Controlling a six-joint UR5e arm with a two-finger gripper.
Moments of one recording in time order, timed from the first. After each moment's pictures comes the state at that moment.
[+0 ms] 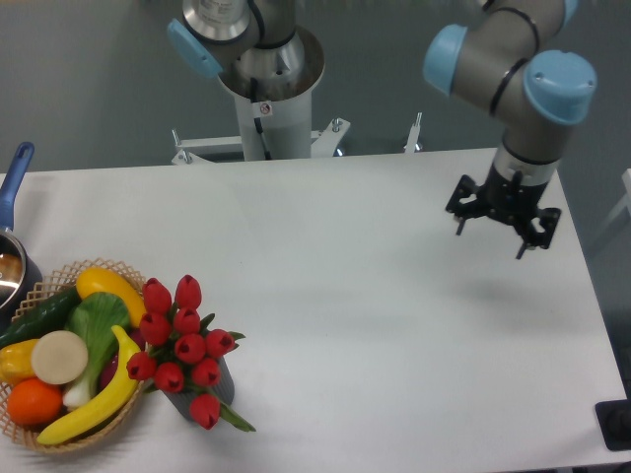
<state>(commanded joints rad) 2.85 -1.81 -1.83 -0.83 1.24 1.29</state>
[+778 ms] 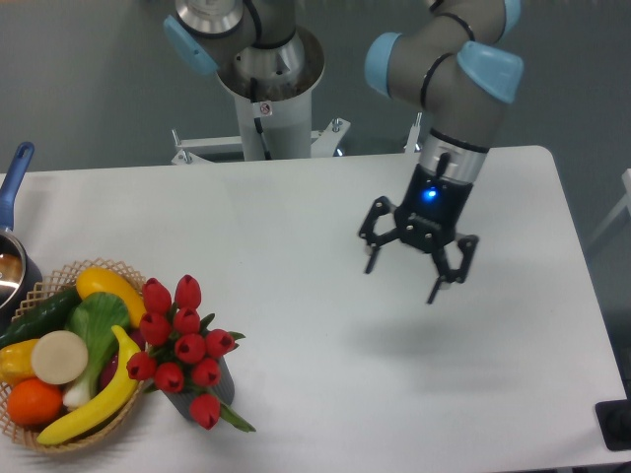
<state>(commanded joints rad) 2.71 -1.82 -1.80 -0.79 0.73 1.20</state>
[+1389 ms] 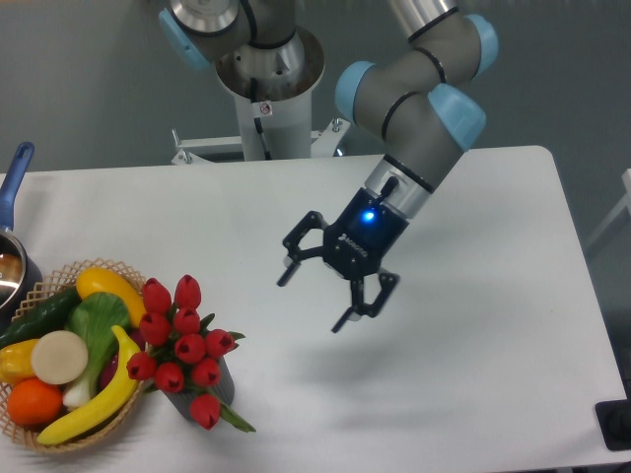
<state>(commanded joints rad) 2.65 -1.87 -1.85 -0.79 0.45 1.20</state>
